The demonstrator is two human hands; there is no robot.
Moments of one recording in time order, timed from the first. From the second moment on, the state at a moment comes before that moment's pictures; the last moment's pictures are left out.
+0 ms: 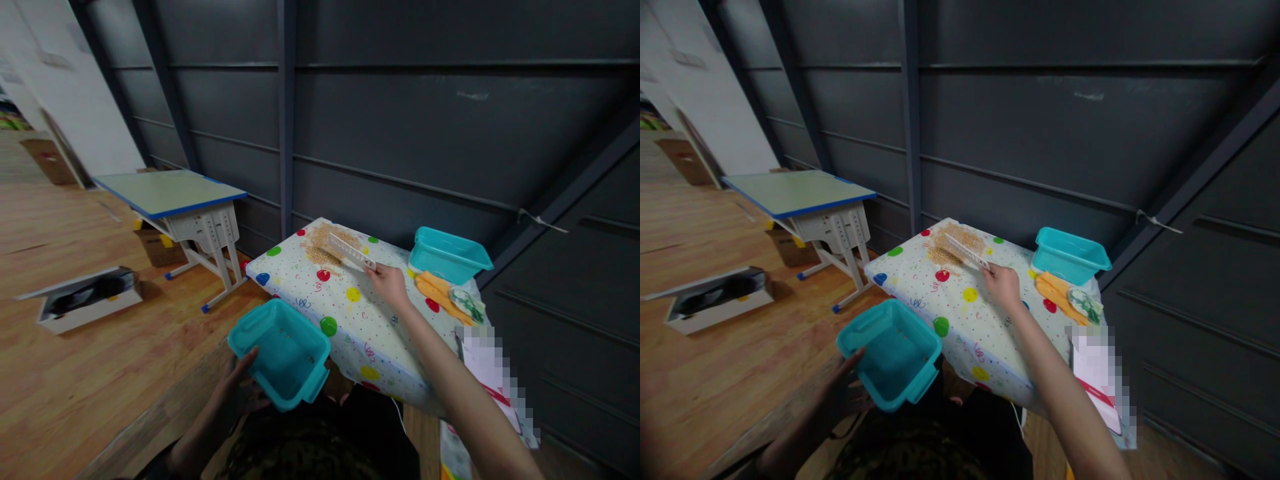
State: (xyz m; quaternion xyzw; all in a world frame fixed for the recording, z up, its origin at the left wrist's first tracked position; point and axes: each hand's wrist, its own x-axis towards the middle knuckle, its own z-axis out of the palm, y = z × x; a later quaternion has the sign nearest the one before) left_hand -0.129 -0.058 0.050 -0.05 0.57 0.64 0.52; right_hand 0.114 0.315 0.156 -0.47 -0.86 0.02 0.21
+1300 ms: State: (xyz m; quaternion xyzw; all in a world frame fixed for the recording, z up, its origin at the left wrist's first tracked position) left_hand -0.118 -0.052 0.044 -0.04 0.59 0.62 0.52; right_hand 0.138 0.253 0.132 -0.42 -0.89 -0.04 0.15
